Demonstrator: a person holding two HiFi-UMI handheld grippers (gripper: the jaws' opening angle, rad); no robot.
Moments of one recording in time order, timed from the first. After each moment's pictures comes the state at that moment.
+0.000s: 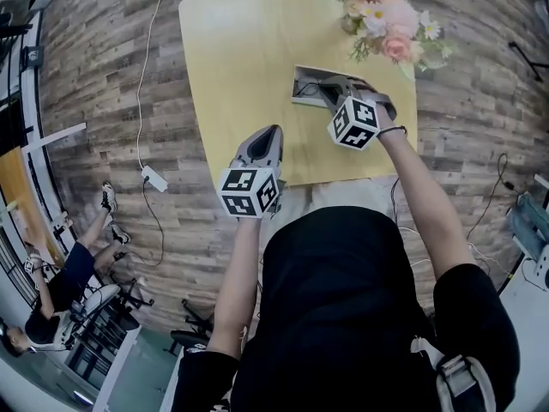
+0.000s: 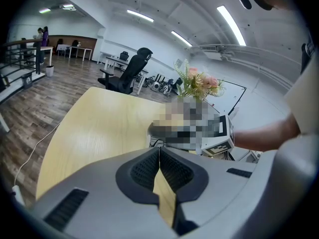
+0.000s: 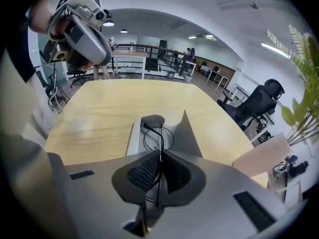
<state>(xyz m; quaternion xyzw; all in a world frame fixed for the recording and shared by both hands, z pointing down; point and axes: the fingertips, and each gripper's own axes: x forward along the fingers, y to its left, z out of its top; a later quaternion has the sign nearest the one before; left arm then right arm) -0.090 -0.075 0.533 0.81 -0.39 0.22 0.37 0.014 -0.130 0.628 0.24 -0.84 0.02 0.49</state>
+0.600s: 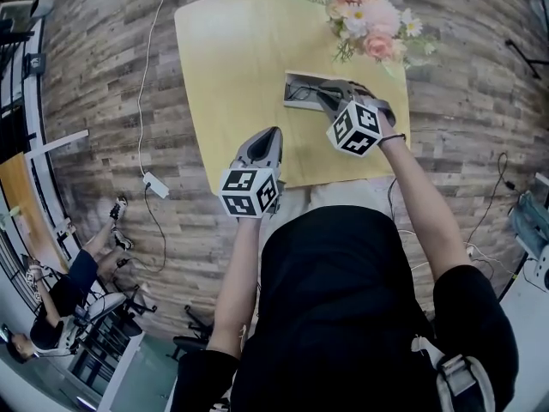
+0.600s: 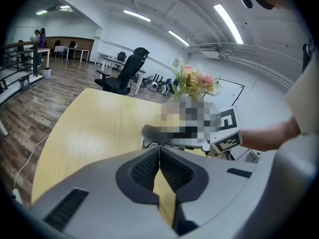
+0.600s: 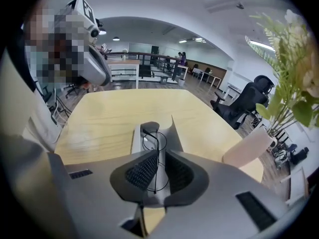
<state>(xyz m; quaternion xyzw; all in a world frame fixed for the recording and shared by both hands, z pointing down) -0.071 -0.070 0.528 0.82 -0.39 0.22 0.36 0.030 -0.122 0.596 0.28 -0.85 0.04 0.45</state>
